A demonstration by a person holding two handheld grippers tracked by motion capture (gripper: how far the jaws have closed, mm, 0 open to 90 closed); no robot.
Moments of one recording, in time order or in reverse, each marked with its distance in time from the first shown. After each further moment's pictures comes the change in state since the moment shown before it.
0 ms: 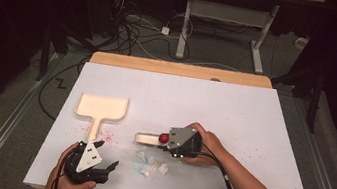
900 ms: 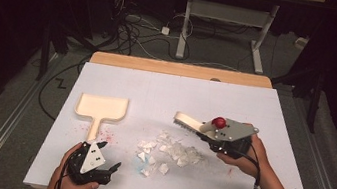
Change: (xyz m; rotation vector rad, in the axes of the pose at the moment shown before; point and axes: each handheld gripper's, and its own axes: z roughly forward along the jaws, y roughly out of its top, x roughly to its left) left arm -0.003 0.004 0.004 0.007 0.000 0.033; right arm -0.003 -0.028 -0.115 -0.042 -0.312 0.257
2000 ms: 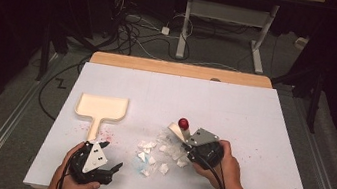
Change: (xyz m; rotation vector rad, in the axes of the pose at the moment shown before) left arm -0.001 0.002 0.003 0.011 -0.022 0.008; right arm 0.058 0.003 0.060 0.265 -0.127 0.204
